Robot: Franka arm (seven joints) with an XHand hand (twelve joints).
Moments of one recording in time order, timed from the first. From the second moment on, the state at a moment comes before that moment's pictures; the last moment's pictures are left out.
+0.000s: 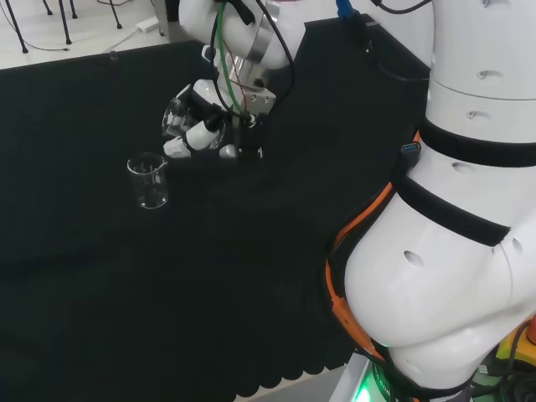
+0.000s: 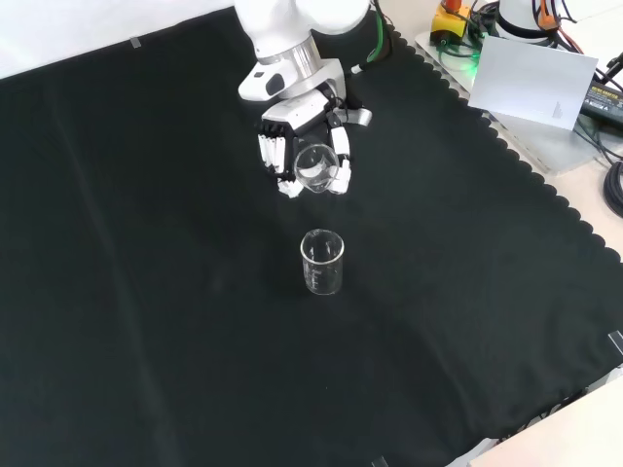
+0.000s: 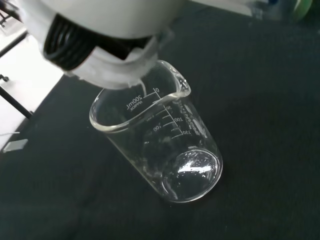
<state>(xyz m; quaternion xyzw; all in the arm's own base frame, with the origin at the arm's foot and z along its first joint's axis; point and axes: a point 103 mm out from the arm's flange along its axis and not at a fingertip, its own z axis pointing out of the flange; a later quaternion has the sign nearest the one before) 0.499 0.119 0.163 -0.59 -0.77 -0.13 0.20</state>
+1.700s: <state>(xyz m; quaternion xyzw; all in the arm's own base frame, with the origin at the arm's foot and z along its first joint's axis) 0.523 0.153 0.161 -0.62 -0.78 -0.06 0.09</state>
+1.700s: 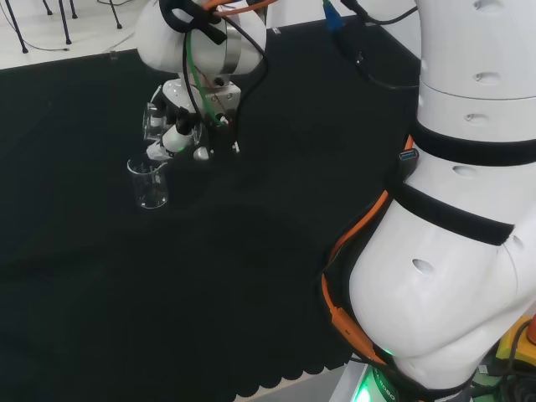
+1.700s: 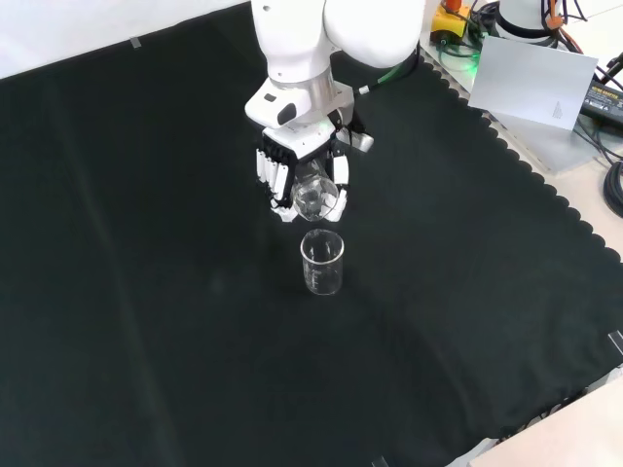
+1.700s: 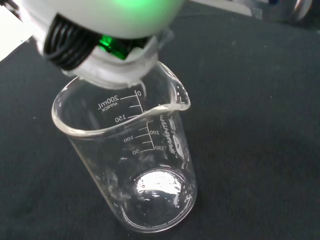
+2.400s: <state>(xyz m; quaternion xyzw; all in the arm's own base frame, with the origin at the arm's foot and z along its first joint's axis) 0.527 0.145 0.157 -0.60 -0.79 -0.05 0.08</state>
